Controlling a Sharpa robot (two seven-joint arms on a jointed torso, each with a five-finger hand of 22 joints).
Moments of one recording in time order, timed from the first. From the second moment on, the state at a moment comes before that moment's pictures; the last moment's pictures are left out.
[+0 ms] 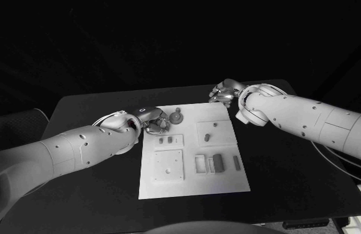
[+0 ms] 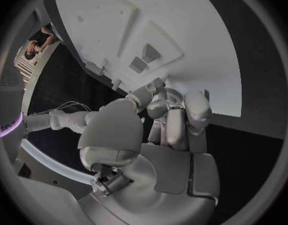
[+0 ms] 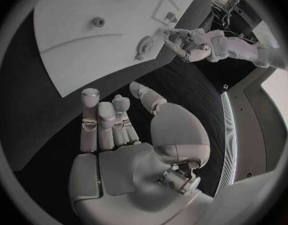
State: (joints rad) left arm 1.17 -0.51 -0.23 1.03 -1.35 -0.32 0.14; left_hand 1.12 0.01 0.56 -0.26 0.09 0.95 0.06 0.35 0.48 1.24 -0.04 1.24 0.85 1.34 -0.14 1.50 1.09 0.04 1.40 -0.21 1.04 1.31; right arm 1.22 -0.63 -0.05 1.12 -1.05 -0.25 -0.16; right_hand 0.99 -0.03 0.51 -0.28 0.35 0.76 0.17 0.25 0.50 1.04 0.07 1.22 0.85 1.14 -0.04 1.45 0.91 0.20 1.10 -0.01 0.95 1.31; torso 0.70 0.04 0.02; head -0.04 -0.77
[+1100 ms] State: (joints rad) left arm 1.17 -0.50 -0.23 1.01 -1.36 -0.31 0.14; left_hand 1.12 0.01 0.56 -0.26 0.09 0.95 0.06 0.34 0.48 1.24 -0.04 1.24 0.85 1.34 -0.14 1.50 1.09 0.04 1.40 -0.21 1.04 1.31; right arm 1.22 -0.63 -0.05 1.12 -1.05 -0.25 -0.16; right_hand 0.99 -0.03 0.51 -0.28 0.35 0.76 0.17 0.25 0.50 1.04 0.07 1.22 0.85 1.14 -0.04 1.45 0.91 0.20 1.10 -0.01 0.95 1.31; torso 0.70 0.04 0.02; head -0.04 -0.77
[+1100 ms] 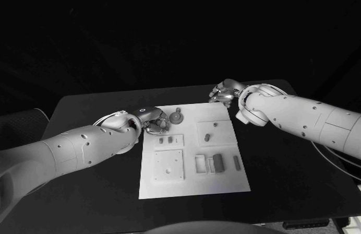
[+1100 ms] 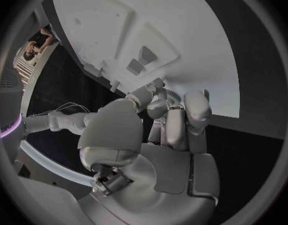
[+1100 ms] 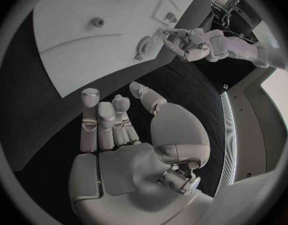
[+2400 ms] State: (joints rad) left arm 1.17 -0.49 -0.23 1.01 -1.36 -0.30 0.13; left_hand 1.11 0.00 0.57 -0.26 0.09 0.95 0.06 0.34 0.51 1.24 -0.04 1.24 0.85 1.34 -0.14 1.49 1.09 0.04 1.40 -0.21 1.04 1.31; right arm 1.22 -0.63 -0.05 1.12 -1.05 -0.25 -0.16; right_hand 0.99 -0.03 0.51 -0.28 0.35 0.76 0.17 0.25 0.50 1.04 0.07 1.22 0.85 1.14 -0.04 1.45 0.91 0.20 1.10 -0.01 0.95 1.31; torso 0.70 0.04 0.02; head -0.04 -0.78
